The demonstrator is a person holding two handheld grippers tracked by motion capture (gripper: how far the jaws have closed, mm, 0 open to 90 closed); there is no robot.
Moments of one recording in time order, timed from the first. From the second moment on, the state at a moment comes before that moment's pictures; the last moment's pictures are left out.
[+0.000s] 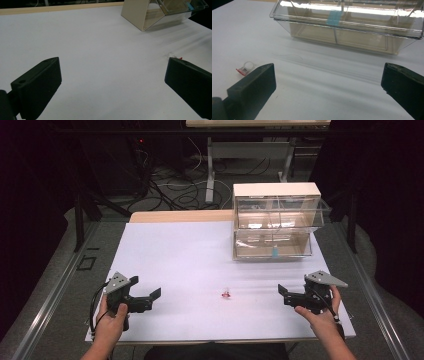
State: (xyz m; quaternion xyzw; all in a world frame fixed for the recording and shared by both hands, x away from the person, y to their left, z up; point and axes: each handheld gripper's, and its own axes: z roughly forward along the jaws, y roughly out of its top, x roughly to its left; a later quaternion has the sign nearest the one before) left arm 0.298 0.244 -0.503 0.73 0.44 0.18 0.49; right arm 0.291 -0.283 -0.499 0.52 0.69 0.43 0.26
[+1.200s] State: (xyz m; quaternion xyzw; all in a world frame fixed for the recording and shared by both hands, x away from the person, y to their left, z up) left arm 0.296 0.243 -0.505 0.73 0.45 0.18 0.48; right arm 0.305 -0.223 -0.501 0.47 0.73 0.44 0.23
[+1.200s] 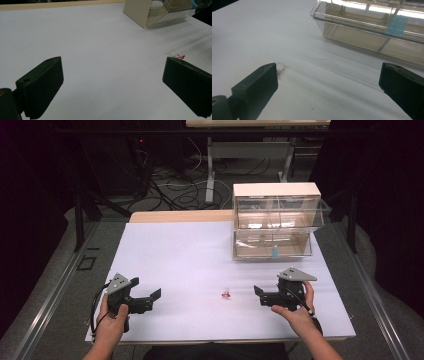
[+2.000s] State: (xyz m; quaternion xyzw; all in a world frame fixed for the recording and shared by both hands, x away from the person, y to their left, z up) left arm 0.298 0.249 -0.505 0.72 0.47 0.18 0.48; right arm 0.325 -0.173 -0.510 0.46 0.75 0.43 0.20
